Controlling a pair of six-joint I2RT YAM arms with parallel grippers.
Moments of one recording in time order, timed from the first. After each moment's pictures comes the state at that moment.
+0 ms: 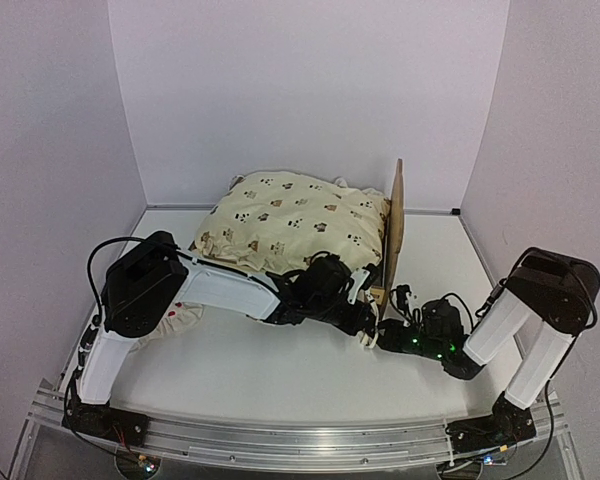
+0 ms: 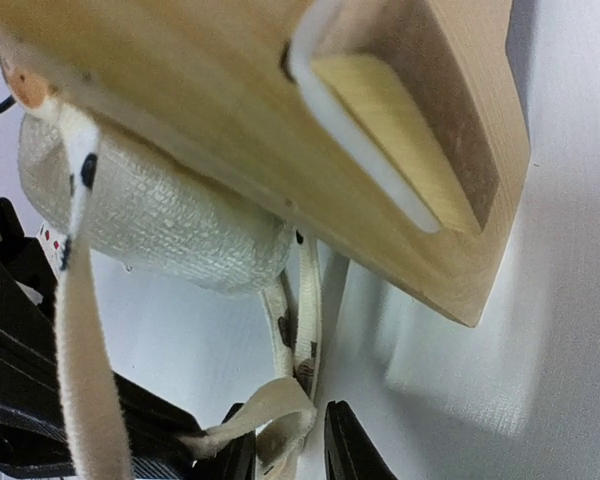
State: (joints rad) left arm -1.11 2.25 1.56 0.12 0.25 -0.44; right arm 0.66 1.74 0.25 1.01 -0.13 0.72
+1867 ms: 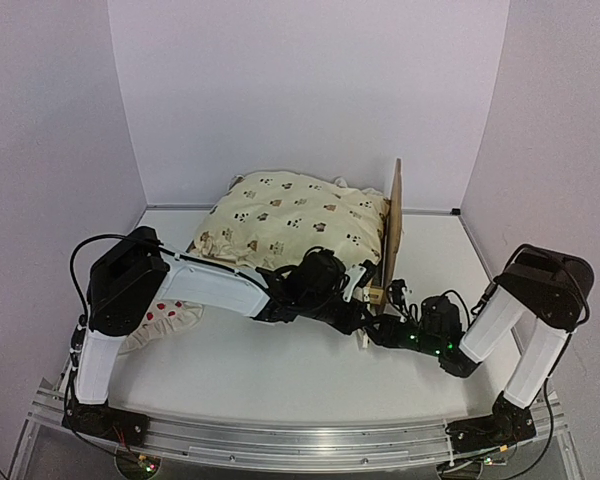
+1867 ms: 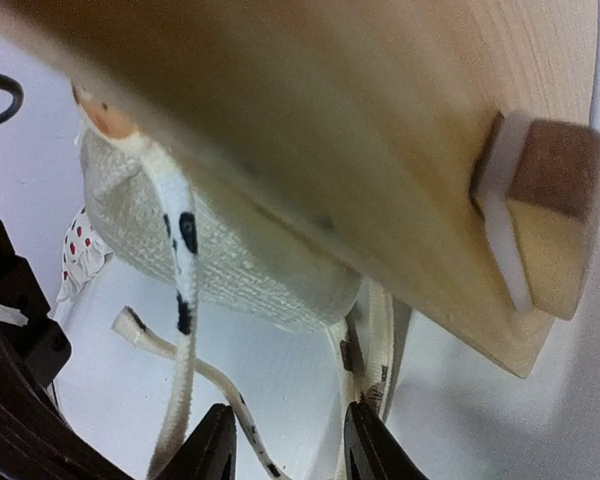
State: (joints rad) left arm -1.12 2.16 1.49 0.10 0.26 -0.43; right arm 0.66 1.79 0.28 1.10 -0.20 0.68
